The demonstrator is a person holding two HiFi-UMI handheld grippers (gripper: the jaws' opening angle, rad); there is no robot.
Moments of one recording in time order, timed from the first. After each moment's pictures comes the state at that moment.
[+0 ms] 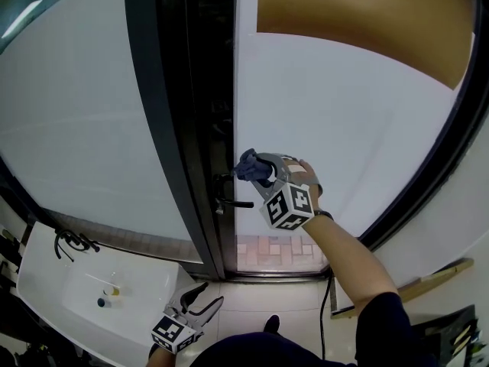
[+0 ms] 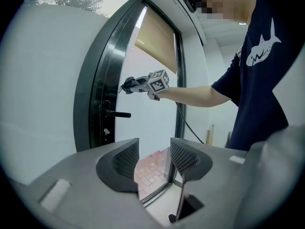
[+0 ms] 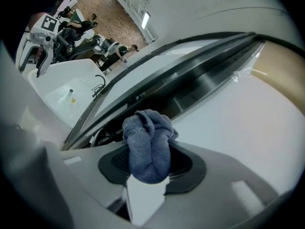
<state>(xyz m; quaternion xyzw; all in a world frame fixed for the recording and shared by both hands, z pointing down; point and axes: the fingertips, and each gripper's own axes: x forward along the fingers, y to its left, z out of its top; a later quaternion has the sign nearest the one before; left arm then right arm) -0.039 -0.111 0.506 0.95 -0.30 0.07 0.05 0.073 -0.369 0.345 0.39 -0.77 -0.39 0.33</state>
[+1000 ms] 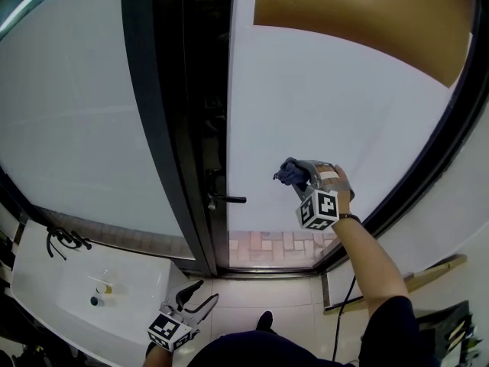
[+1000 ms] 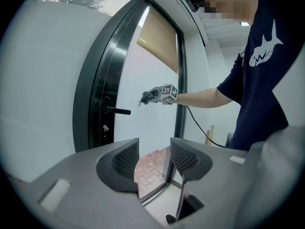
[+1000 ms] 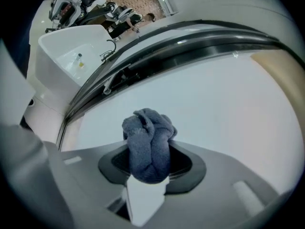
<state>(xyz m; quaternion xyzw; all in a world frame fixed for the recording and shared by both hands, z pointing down) -0.036 -0.112 0.510 0.95 -0.30 0.06 0.07 0.213 -0.371 0.405 0.41 -0.66 -0.40 0.48</state>
